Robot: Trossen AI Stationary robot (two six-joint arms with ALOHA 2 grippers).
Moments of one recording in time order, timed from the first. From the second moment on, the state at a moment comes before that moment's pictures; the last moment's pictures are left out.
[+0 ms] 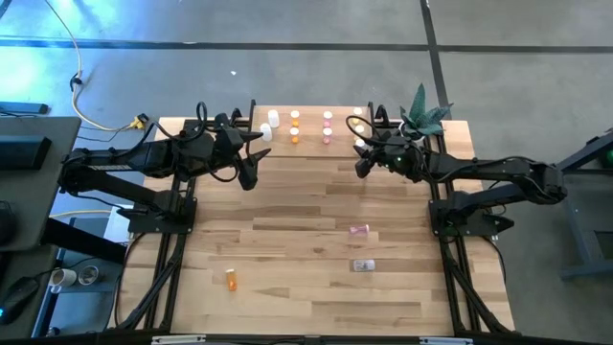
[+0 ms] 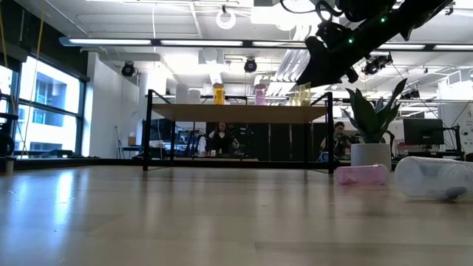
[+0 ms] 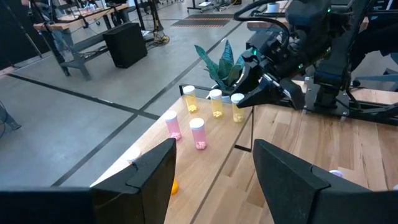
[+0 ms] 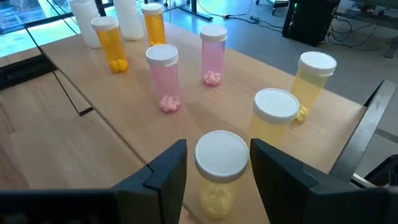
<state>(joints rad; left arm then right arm) 0.12 1.03 1.13 -0.43 -0.53 -0.02 -0.30 1.12 0.67 0.02 0.43 0.22</state>
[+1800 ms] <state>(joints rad) 0.11 0.94 1.14 -0.55 -0.45 -0.15 -0.16 0.93 0.71 0.09 0.42 0.17</state>
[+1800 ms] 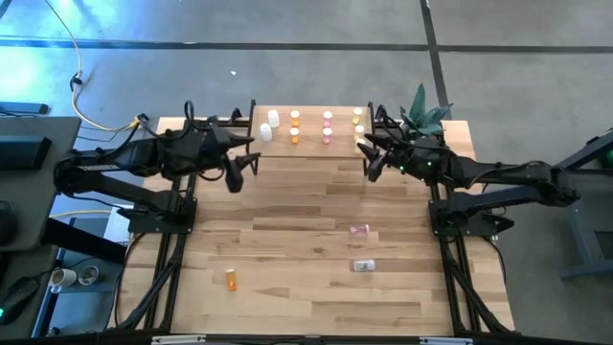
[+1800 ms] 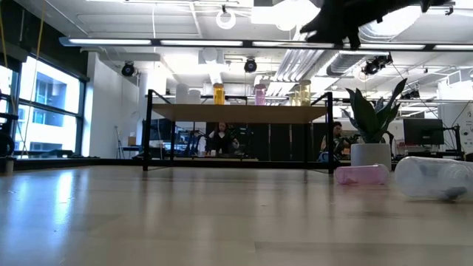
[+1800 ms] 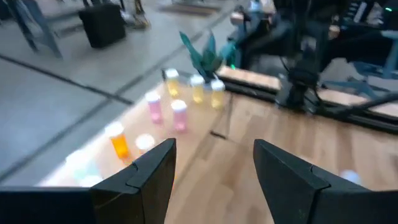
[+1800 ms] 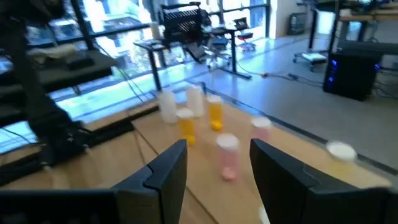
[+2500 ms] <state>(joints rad) 0.11 0.90 1.13 -0.77 -0.29 -0.21 0.16 1.11 1.07 -0.70 0.32 0.79</state>
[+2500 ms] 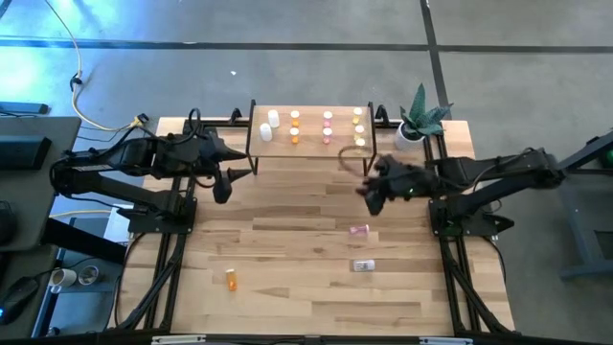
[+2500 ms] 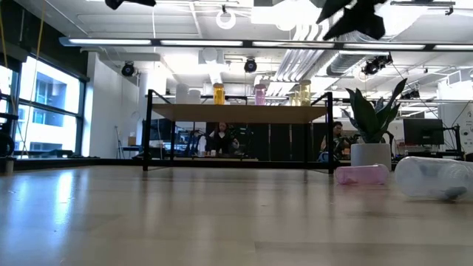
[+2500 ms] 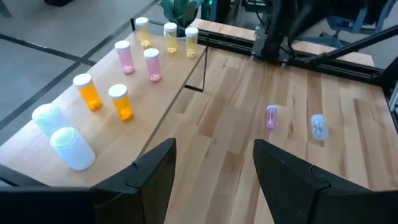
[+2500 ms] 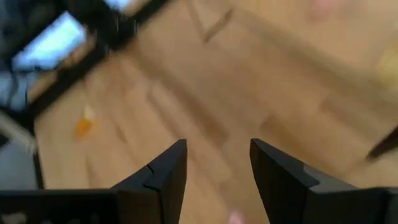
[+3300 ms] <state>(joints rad) 0.11 0.91 1.13 -0.76 -0.26 -0.36 0.38 1.38 1.07 -0.84 -0.06 0.50</state>
